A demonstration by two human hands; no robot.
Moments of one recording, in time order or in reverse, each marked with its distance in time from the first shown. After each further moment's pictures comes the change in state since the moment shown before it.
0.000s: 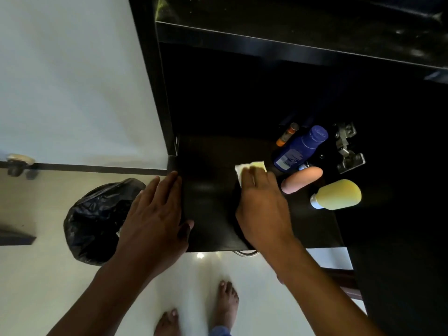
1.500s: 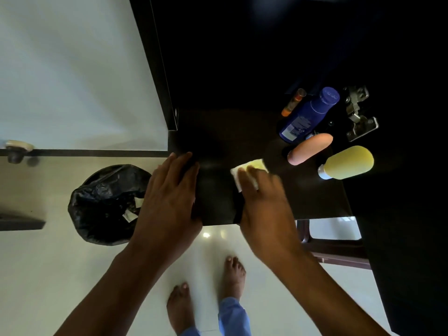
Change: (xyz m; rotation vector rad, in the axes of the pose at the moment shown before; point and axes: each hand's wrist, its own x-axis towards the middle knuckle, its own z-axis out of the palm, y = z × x) left_hand -0.010 0.011 0.022 -0.094 0.129 0.166; right_hand -0.063 -0.006 0.014 0.217 -0.014 0.021
